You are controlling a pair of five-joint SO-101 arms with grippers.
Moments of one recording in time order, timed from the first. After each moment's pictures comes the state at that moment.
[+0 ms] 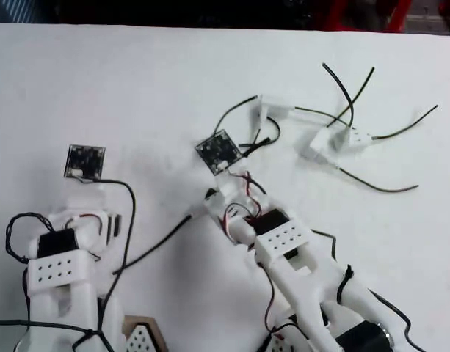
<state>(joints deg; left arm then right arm) -19.9 -54.5 73.6 53.4 -17.1 -32.1 -27.2 61.6 22.2 9.4</state>
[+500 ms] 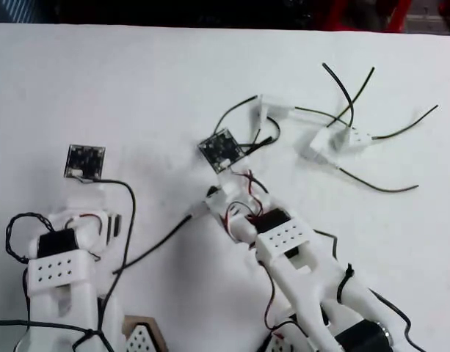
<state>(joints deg) -19.9 -54.5 73.6 53.4 -17.1 -30.9 -26.9 61.6 21.7 9.4</state>
